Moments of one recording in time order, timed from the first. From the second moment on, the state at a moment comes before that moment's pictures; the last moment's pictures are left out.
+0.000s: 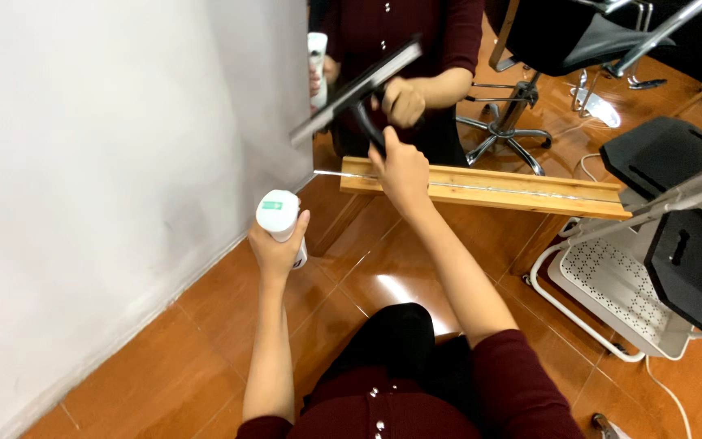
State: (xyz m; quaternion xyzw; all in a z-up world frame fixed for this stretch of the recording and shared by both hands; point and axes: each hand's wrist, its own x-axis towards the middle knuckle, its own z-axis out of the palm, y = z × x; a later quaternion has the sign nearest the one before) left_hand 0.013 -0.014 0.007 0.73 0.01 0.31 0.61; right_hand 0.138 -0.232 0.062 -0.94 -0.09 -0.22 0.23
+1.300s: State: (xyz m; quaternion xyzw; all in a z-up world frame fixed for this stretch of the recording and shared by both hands) left_hand 0.062 -0.212 0.022 0.72 -0.12 0.16 0.67; right_hand 0.114 -0.613 0.051 -0.93 -0.15 -0.34 -0.06
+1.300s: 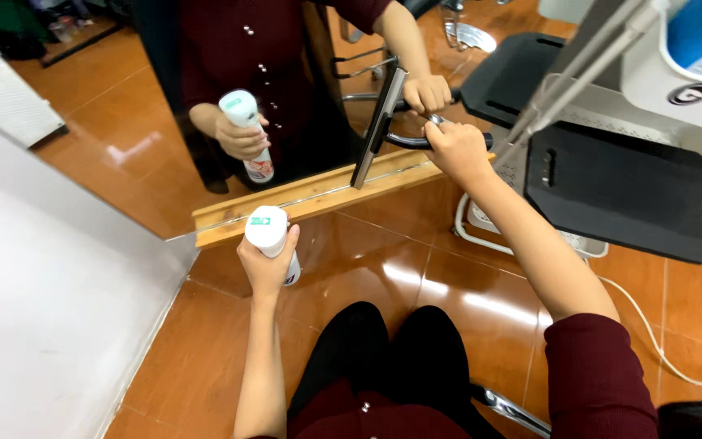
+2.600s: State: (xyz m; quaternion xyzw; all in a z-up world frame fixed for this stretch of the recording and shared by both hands) left_hand 0.093 -0.392 -0.001 0.74 -0.22 0.04 0.63; right_hand 0.052 -0.832 0.053 -0.94 0.02 -0.32 -0.11
